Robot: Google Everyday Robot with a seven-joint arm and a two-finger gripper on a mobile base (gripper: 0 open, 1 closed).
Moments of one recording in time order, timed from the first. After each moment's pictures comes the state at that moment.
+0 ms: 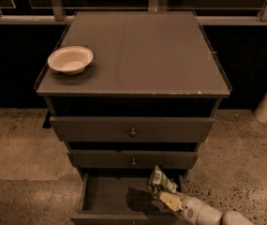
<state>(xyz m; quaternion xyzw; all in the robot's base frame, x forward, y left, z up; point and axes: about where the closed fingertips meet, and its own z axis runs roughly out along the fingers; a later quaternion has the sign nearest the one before) 0.440 -0.158 0.405 -0.02 0.83 0.40 0.39</state>
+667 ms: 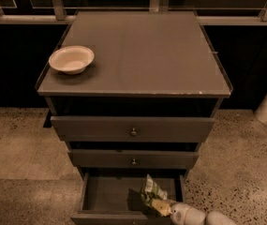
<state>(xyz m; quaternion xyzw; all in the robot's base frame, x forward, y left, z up) 0.444 -0.135 0.304 -0.01 0.85 0.40 0.34</state>
